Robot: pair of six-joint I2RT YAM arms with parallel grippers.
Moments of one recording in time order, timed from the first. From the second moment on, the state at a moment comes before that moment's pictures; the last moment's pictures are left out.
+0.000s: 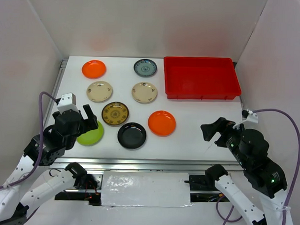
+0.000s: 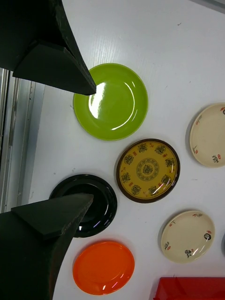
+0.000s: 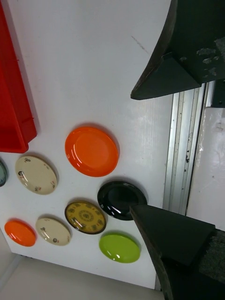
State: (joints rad) left arm -0.60 0.64 0.98 -0.94 -0.59 -0.61; right arm 0.44 0.41 1.06 -0.99 0.20 0.57
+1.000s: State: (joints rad) left arm -0.60 0.74 0.98 -0.91 -0.52 -0.58; right arm 0.30 1.06 0.38 -0.10 -0.16 0.78
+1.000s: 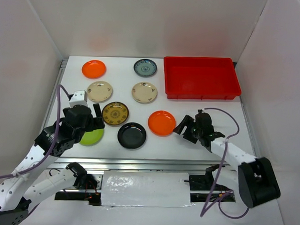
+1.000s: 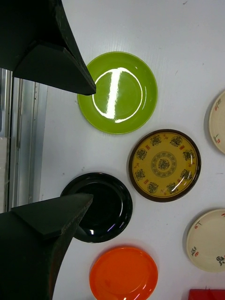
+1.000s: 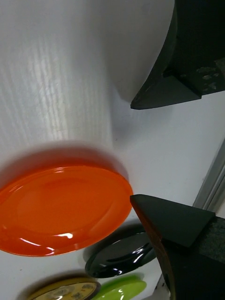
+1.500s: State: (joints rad) left arm -0.60 0.68 0.98 -0.91 -0.50 -0.56; right arm 0.27 1.51 0.44 0.34 -0.31 0.92
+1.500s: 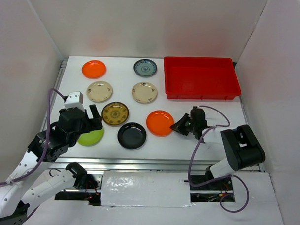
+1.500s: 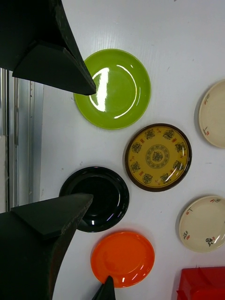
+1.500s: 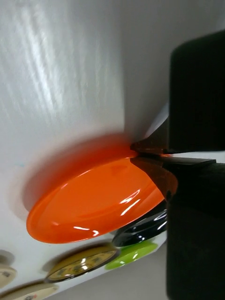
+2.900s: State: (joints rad) left arm -0.60 0.79 0.98 -0.90 -0.48 -0.55; right arm -0.03 2.29 1.94 -0.45 -0.19 0.70
